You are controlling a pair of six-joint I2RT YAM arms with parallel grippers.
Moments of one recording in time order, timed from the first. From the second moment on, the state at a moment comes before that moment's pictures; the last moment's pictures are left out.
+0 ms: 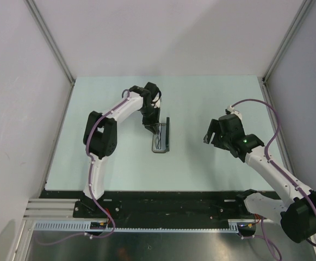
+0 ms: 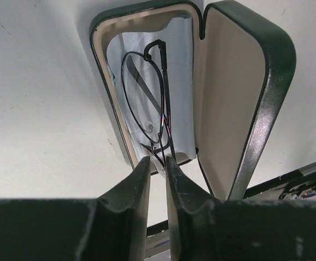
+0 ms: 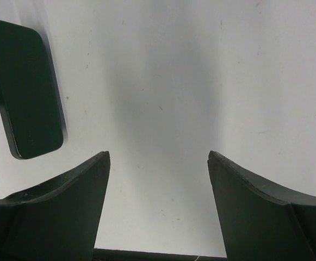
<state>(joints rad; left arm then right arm) -0.49 2.17 1.85 -1.06 0.27 -0.38 0.43 1.07 0.83 -0.56 0.17 0.65</state>
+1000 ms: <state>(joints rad) -0.51 2.17 1.82 -0.96 0.30 -0.39 0.42 1.06 0.83 -0.54 0.13 0.64</state>
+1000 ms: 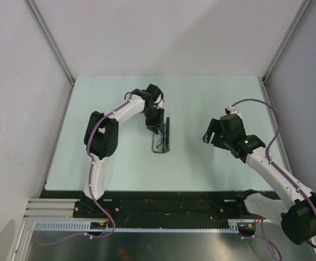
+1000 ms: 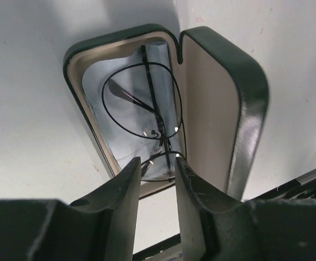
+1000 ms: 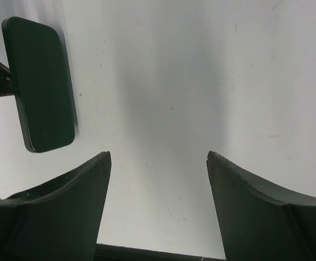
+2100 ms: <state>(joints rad) -0.51 1.93 1.30 -0.30 0.32 -0.54 0.47 1.12 0.83 -0.54 0.12 0.67</state>
